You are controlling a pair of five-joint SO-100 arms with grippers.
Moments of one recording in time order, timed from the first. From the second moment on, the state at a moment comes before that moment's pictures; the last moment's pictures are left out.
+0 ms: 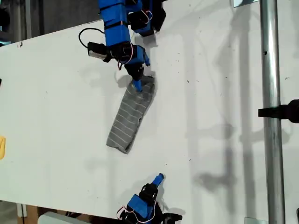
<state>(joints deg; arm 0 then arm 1) 16.4 198.7 178.0 69.3 -87.4 -4.0 113.6 117.6 89.1 111.4</state>
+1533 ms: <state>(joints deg) 18.3 198.7 177.5 71.1 -88.9 18.5 86.3 118.4 51.4 86.8</state>
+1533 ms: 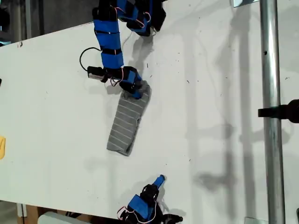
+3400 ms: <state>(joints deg) 18.3 198.8 177.8 71.1 -89.1 22.3 84.5 86.2 65.2 76.1</state>
